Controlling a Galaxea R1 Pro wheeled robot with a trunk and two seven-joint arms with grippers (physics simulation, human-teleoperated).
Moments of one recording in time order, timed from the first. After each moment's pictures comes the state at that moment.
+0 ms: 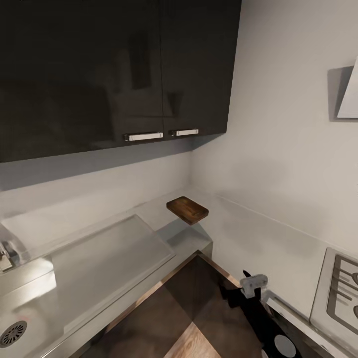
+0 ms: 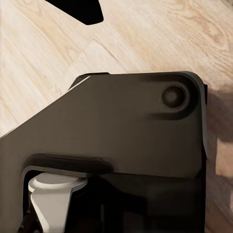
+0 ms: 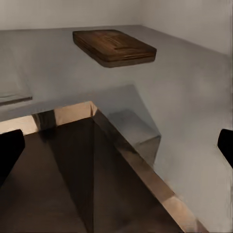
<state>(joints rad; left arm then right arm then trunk) 0.00 -0.03 0.00 -0.07 0.02 -0.06 0.00 -0.02 -0.07 0.14 -1.48 0.02 0.05 0.05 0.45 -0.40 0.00</state>
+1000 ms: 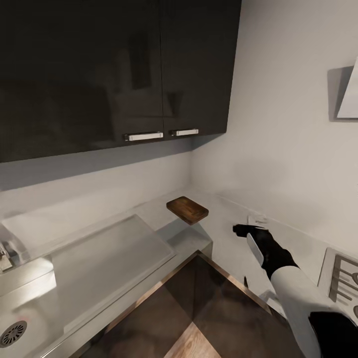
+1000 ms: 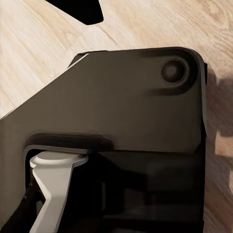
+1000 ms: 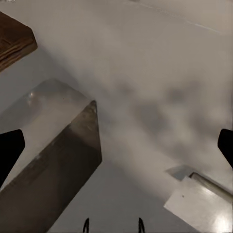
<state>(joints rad) 0.00 -0.07 0.00 -0.07 0.02 -0.06 0.00 -0.89 -0.06 0.00 -0.63 -0.12 0.42 -0.19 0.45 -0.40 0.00</state>
